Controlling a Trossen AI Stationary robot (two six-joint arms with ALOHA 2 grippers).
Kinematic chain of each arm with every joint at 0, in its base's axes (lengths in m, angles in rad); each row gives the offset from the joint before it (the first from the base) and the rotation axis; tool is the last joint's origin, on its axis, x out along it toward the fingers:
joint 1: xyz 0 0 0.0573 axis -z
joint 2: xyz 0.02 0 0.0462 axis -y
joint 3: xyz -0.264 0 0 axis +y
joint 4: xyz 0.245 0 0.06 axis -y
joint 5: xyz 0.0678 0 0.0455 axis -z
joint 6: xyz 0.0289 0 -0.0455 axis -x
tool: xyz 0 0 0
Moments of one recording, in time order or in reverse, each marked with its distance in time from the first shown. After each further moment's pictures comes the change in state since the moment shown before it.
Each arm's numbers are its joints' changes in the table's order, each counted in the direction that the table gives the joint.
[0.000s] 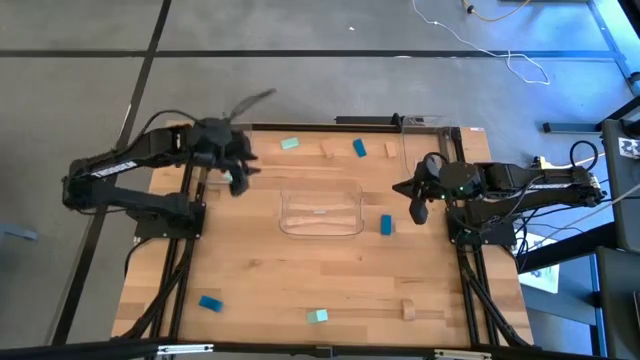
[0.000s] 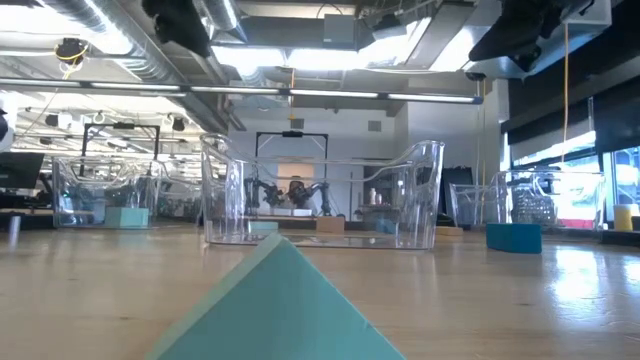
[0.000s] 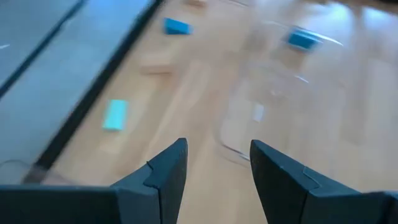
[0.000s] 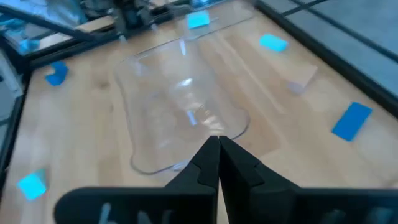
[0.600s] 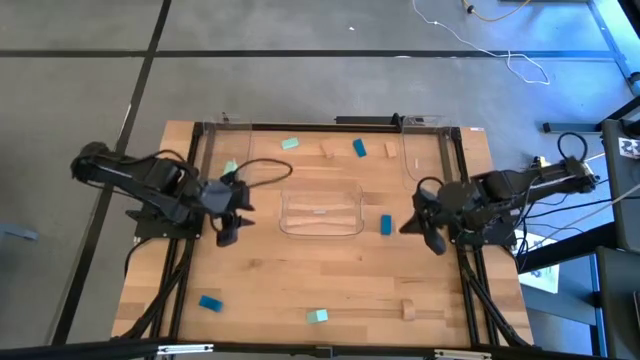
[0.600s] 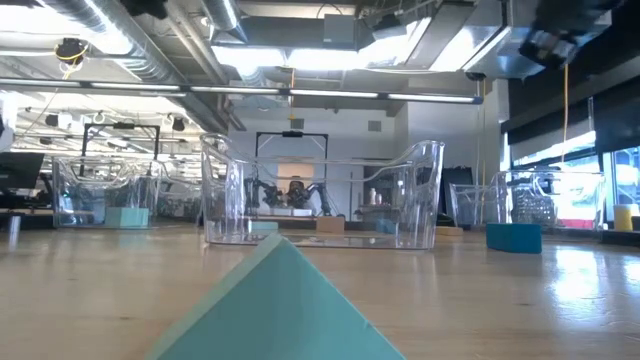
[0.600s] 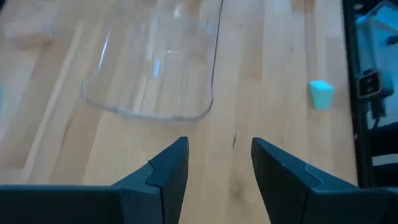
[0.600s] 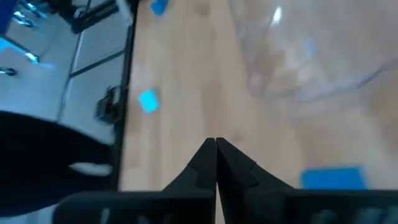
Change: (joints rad) left arm 0.581 -0.044 0.002 -0.088 -0.151 0.350; right arm -0.222 -0.034 0.000 -0.065 -0.308 -0.204
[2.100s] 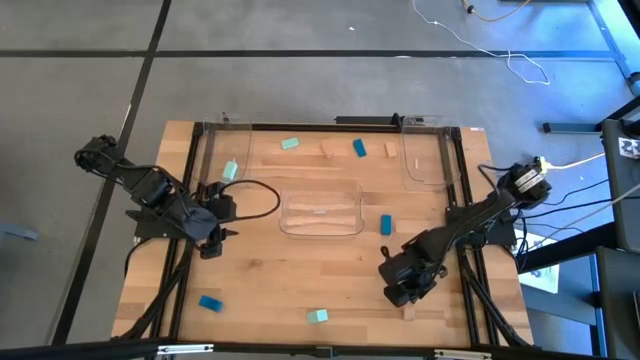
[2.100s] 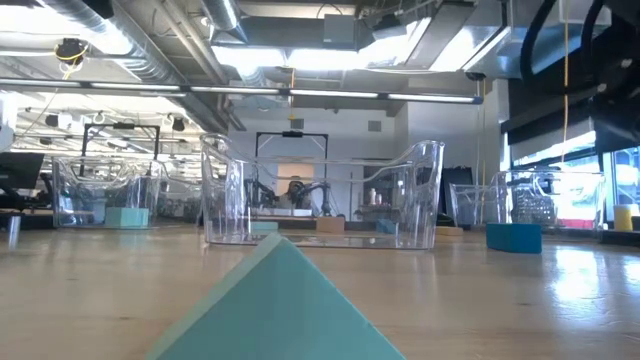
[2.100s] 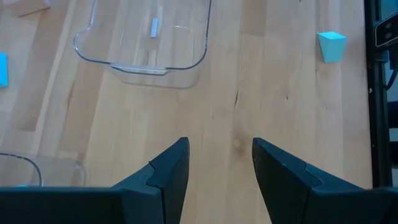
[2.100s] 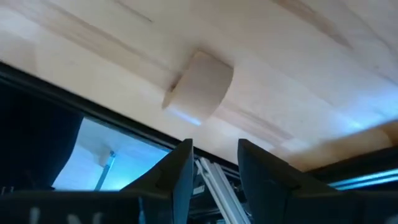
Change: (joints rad) left arm 0.232 0.008 0.000 -0.161 -0.121 0.158; right arm -0.274 -0.768 -0.099 -0.019 -0.520 -1.030
